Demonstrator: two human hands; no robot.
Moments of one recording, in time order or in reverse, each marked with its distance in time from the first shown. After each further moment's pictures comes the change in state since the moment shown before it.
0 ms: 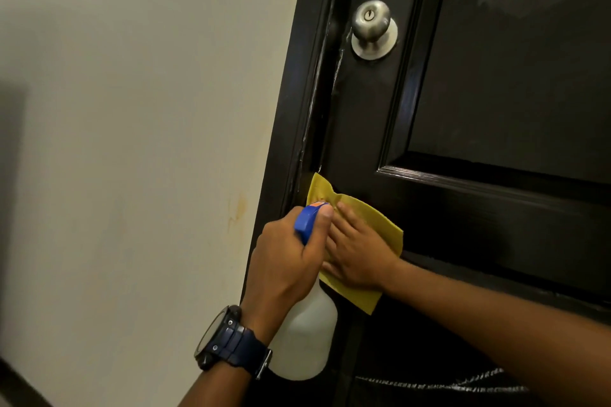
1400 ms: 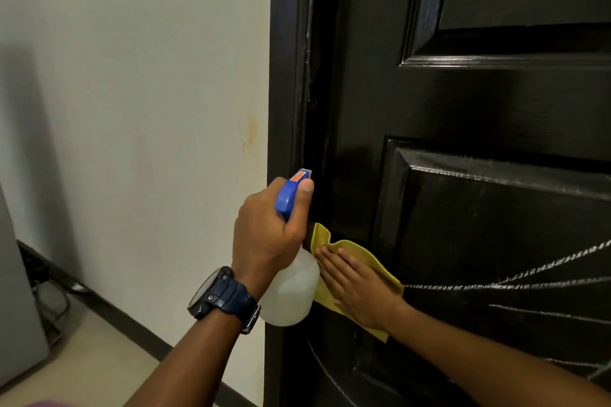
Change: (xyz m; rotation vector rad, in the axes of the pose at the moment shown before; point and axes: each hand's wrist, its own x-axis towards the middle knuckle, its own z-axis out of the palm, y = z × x) left_hand -0.063 -0.060 -0.028 0.256 -0.034 0.038; right_hand -0.093 -0.214 0.080 0.084 -0.116 -0.100
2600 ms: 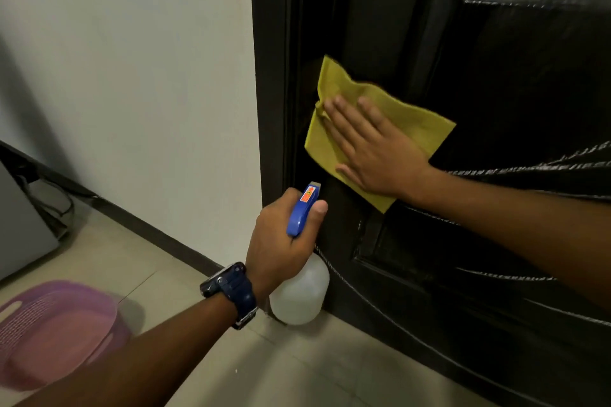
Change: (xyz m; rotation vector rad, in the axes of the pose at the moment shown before) left_hand -0.168 -0.076 0.043 -0.089 -0.258 -0.230; right_hand 0.013 0.038 -0.029 -0.048 0.102 0.121
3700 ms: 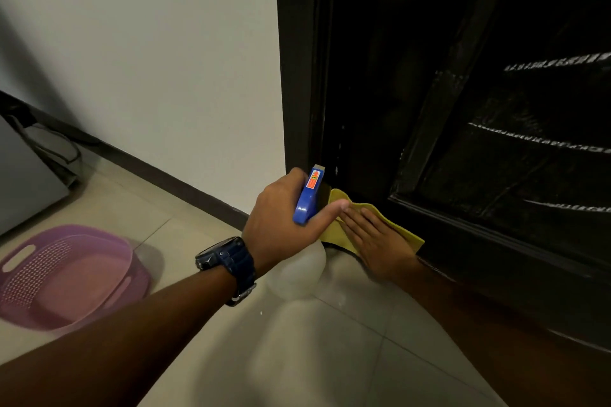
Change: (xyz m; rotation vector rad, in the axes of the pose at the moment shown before) left_hand -0.061 -0.085 -0.004 0.212 -0.207 -0.065; right_hand -0.144 -0.283 0.083 0.429 -0.510 -0.051
